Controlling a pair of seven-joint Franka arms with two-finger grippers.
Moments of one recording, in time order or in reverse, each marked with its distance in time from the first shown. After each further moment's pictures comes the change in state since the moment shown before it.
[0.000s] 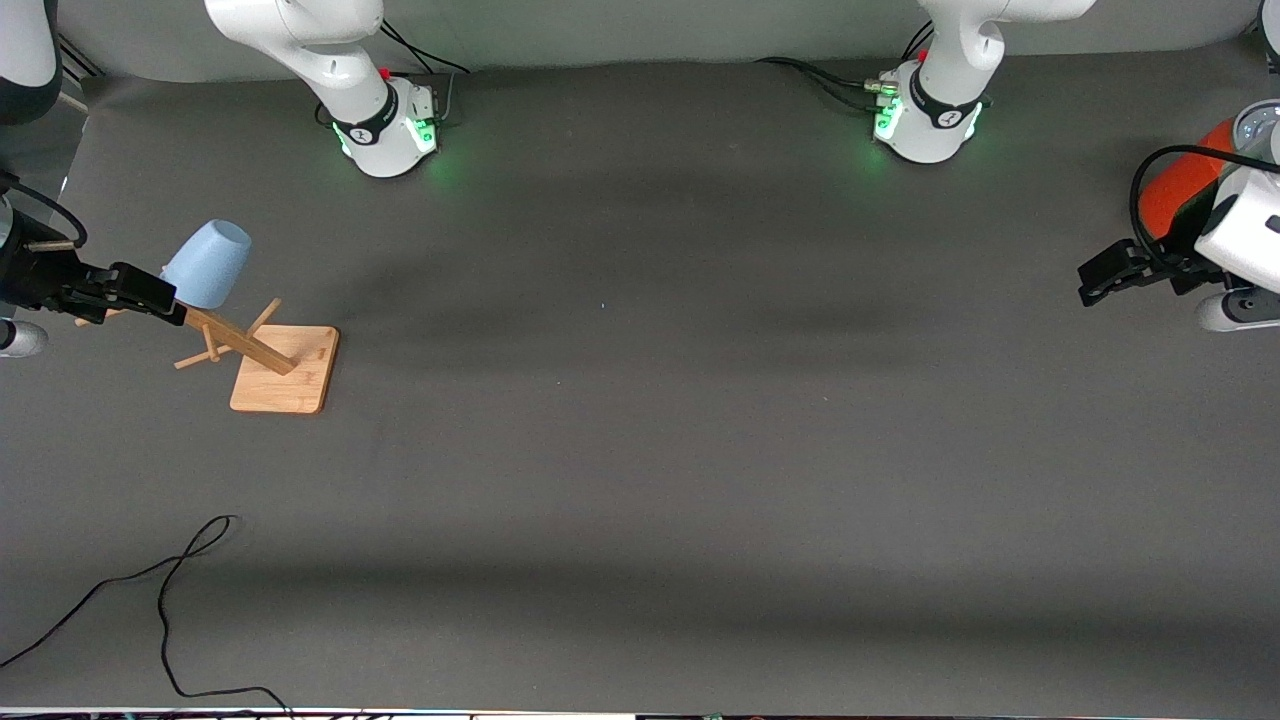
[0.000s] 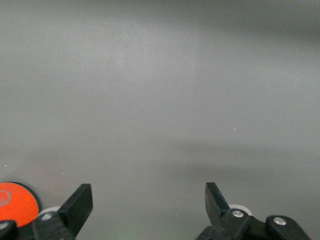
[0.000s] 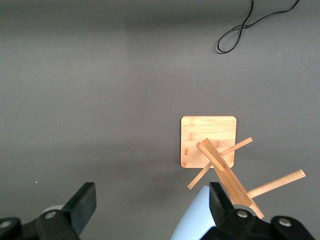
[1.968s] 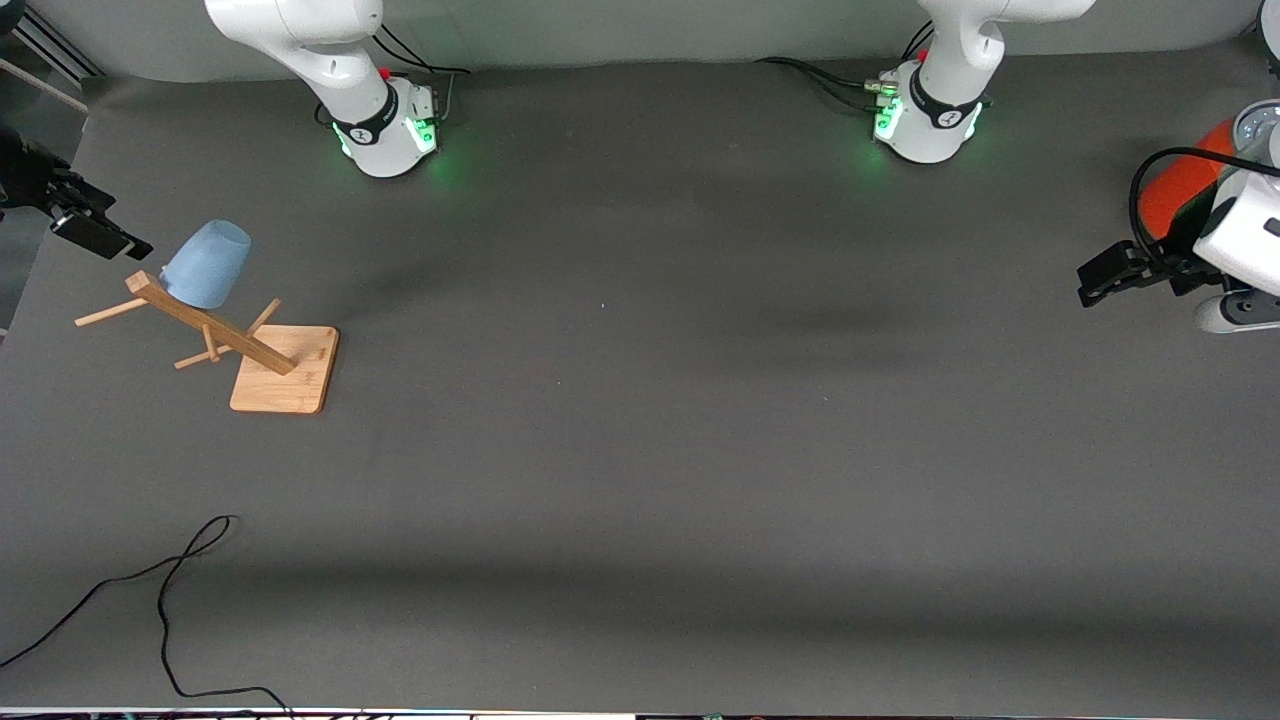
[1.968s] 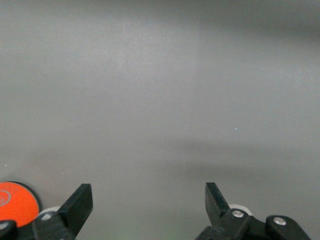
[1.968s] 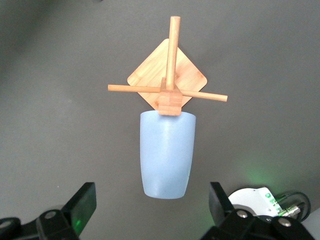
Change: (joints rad) left arm 0.000 0.003 0.001 0.001 0.000 -0.002 0.002; right arm -0.002 -0.313 -0.143 -0.391 -0.006 0.012 0.635
